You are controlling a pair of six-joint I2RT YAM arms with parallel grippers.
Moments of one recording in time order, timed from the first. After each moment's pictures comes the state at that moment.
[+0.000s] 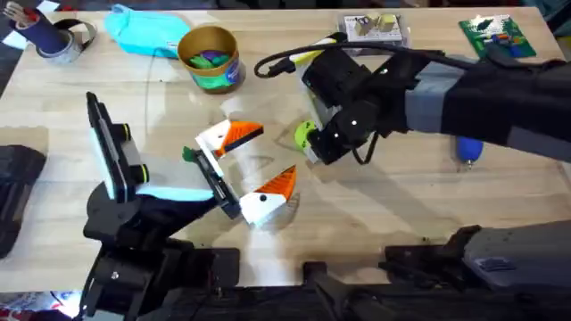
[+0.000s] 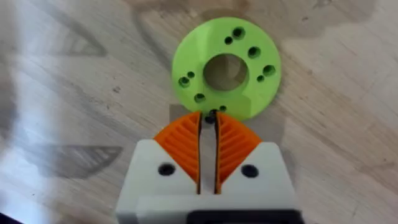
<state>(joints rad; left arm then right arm) -0.19 0.01 0.00 -0.05 0.79 -0.12 0.71 1.60 1.02 -0.76 -0.02 0.16</state>
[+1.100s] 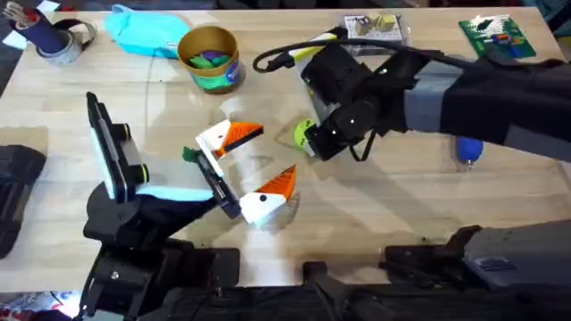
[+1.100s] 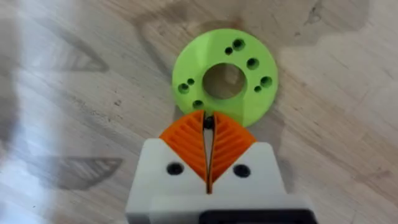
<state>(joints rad) -0.19 0.01 0.00 -0.05 0.79 -0.12 0.71 1.60 1.02 -0.71 -0.01 0.16</state>
